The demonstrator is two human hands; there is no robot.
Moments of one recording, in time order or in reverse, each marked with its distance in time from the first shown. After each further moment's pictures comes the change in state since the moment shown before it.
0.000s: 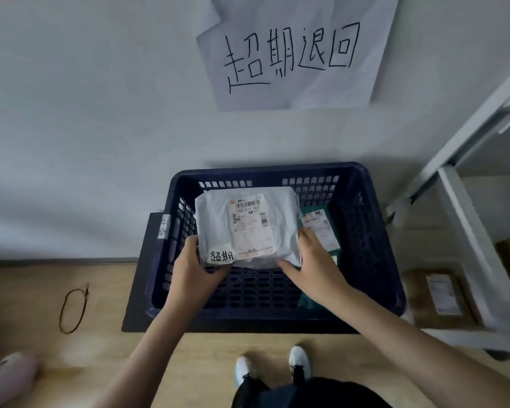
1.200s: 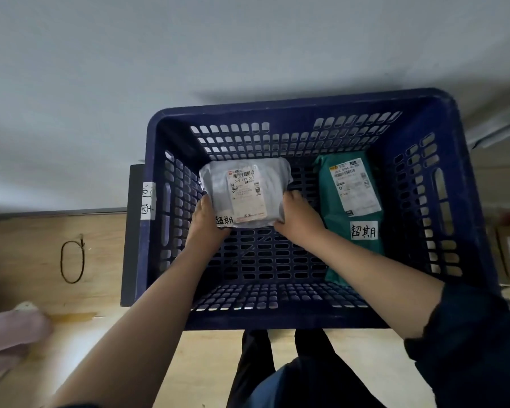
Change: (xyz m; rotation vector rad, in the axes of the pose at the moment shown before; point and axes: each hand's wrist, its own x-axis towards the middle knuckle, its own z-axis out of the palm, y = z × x) left_hand 0.127 -0.137 0.070 0.379 -0.301 -0.214; right_hand 0.120 0.078 0.141 -0.320 -0.312 0.276
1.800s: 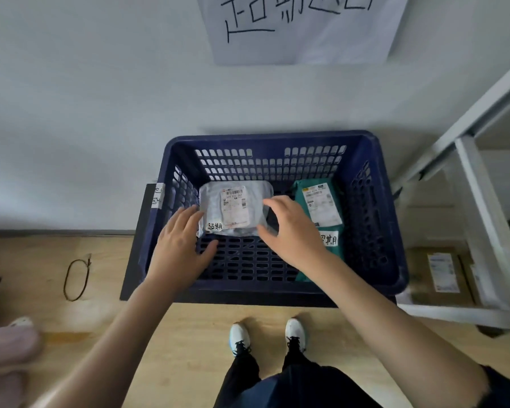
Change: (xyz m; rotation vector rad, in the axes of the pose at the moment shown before) left_hand -0.157 0.040 -0.061 0.325 0.302 0.359; right_hand -0.139 -0.021 -0.089 0.101 0.380 -0.376
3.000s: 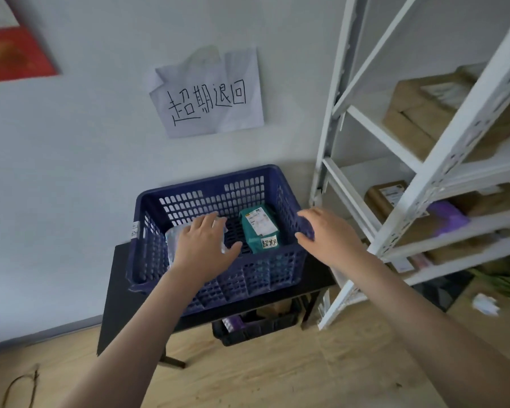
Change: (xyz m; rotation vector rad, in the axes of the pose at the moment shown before) left_hand -0.091 0.149 -0.084 0.248 0.005 0.340; right_hand -0.211 -0.034 -0.158 -0.368 0.183 0.265
